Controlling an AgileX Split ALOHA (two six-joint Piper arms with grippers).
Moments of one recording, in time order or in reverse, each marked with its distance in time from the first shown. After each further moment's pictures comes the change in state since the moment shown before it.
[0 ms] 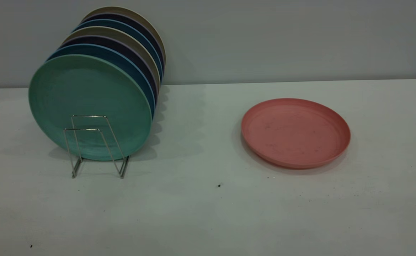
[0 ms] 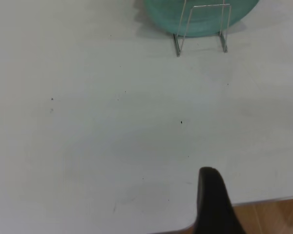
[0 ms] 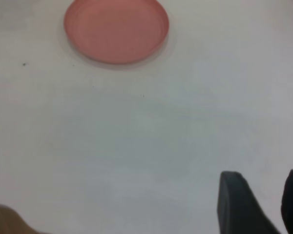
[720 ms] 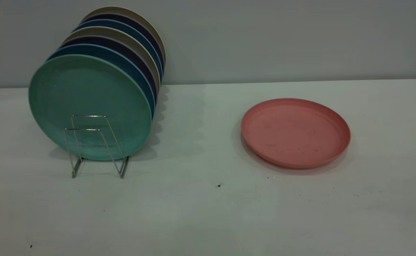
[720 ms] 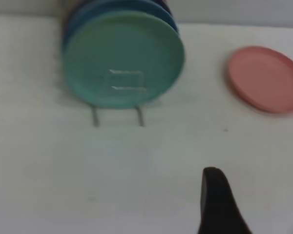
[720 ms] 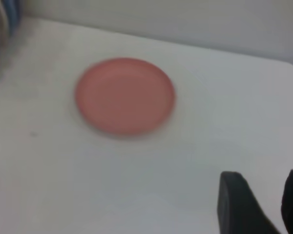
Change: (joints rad) left arm 0.000 0.282 -0.013 -0.315 -0.332 0.040; right arm 0.000 0.346 -0.021 0.119 -0.419 -0.097
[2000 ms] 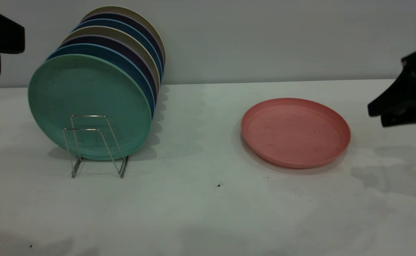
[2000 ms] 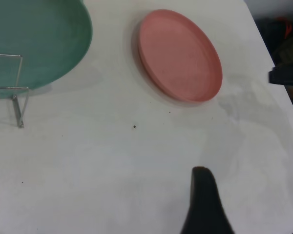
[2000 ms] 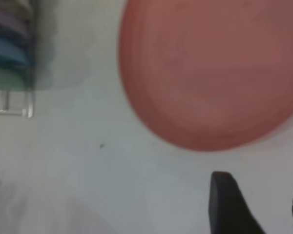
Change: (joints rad) left arm 0.000 0.773 0.000 -0.792 -0.226 0.743; right arm -0.295 1.762 -0.574 1.092 0.060 -0.964
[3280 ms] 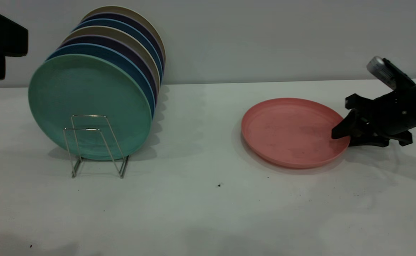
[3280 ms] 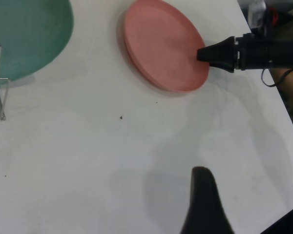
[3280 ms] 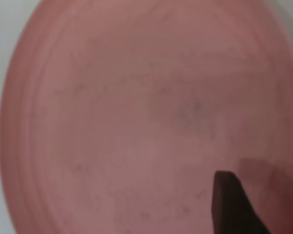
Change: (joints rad) left arm 0.000 0.000 0.000 0.000 0.052 0.003; right arm 0.135 0.321 -0.241 0.236 -0.251 -0.087
